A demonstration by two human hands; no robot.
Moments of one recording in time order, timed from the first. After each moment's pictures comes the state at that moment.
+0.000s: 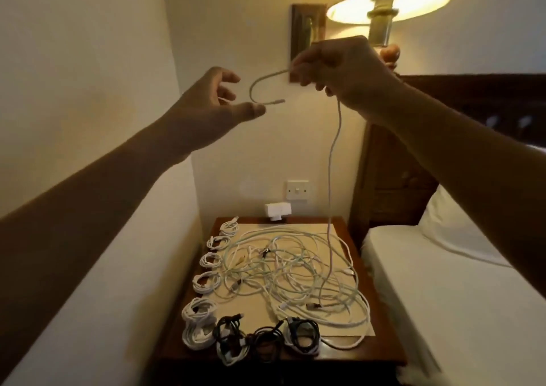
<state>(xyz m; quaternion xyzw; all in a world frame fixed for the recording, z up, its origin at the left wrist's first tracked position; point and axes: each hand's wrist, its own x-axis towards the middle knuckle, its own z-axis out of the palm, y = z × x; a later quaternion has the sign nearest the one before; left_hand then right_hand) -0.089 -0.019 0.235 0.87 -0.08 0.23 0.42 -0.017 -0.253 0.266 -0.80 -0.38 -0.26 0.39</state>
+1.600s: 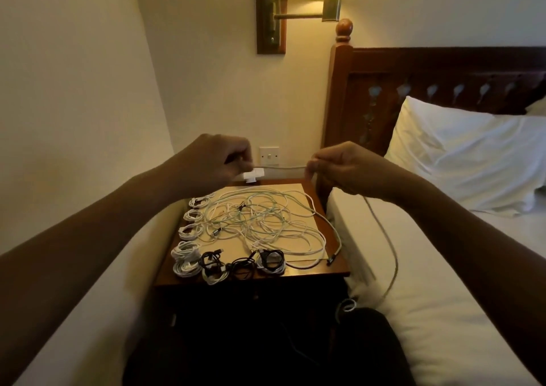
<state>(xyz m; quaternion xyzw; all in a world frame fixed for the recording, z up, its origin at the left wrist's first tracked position) -0.195 -0.074 0.156 0.94 -0.26 0.16 0.17 -0.157 -0.365 0.140 -0.87 -0.34 0.01 0.36</state>
